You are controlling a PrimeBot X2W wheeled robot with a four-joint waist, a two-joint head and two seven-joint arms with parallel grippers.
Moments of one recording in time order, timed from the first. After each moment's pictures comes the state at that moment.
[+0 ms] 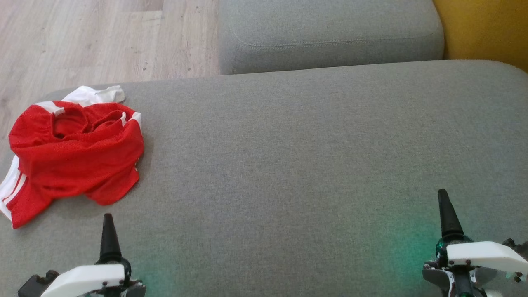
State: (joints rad) left arm 0.02 0.04 0.04 0.26 -1.28 -0.08 0.02; right arm 0.01 -0.04 -0.05 0.32 1.27 0.13 0.02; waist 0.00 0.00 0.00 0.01
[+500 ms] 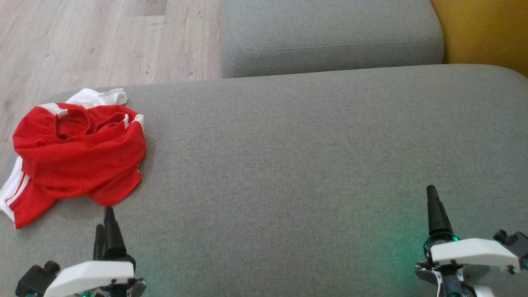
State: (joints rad) left arm 0.03 0.04 0.02 0.22 -1.09 -0.06 -0.02; right arm 0.01 -0.04 0.00 0.30 1.10 0.13 -0.02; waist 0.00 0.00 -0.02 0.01
